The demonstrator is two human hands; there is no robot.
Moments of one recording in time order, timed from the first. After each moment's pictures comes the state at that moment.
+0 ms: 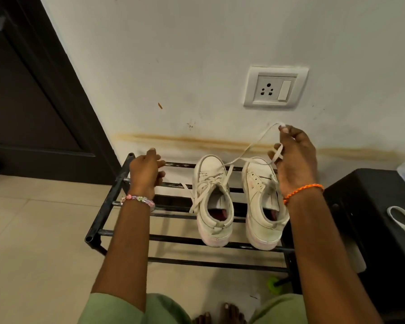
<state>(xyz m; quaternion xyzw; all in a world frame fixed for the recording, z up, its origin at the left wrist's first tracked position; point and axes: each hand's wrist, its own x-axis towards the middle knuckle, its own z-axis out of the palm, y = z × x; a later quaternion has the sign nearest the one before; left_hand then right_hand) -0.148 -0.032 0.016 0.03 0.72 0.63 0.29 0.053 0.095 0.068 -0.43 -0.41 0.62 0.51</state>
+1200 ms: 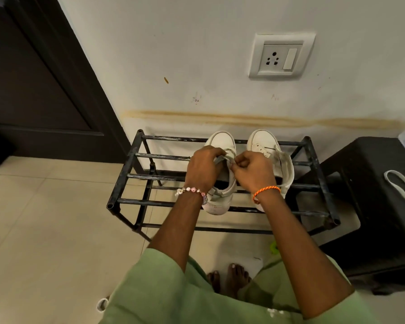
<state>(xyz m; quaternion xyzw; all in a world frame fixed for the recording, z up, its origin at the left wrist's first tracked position) -0.065 -0.029 -0.011 0.51 0.79 0.34 0.10 0.046 0.034 -0.006 -0.48 -0.76 0.37 0.23</state>
